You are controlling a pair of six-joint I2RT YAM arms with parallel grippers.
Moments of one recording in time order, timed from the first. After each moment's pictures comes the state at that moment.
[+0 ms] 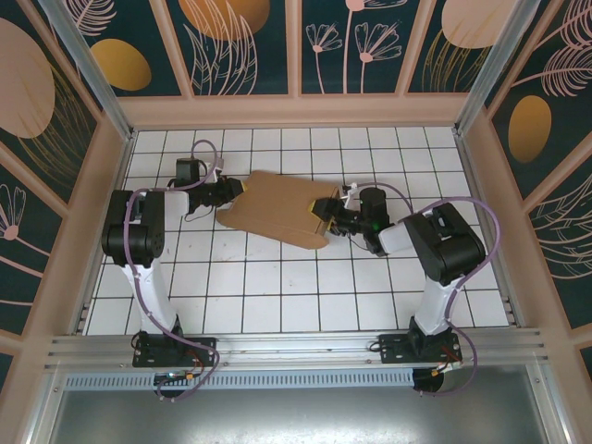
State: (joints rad) left arm -0.05 2.02 1.08 0.18 0.78 -0.55; right arm 0.40 1.83 0.65 0.79 -0.70 1.07
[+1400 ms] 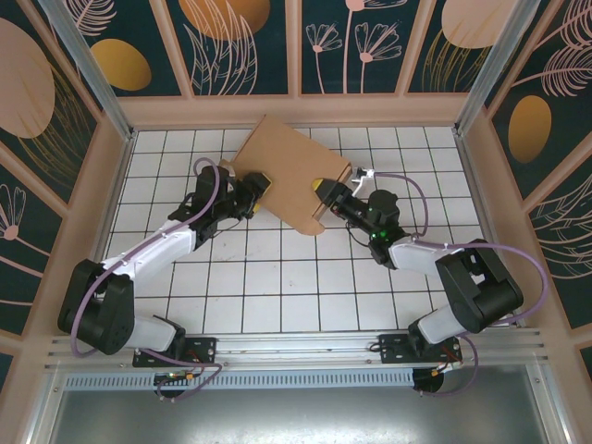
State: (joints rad) left arm -0.44 1.40 0.86 0.06 0.30 -1.31; right arm 0.51 1.48 0.57 0.91 -0.36 1.09
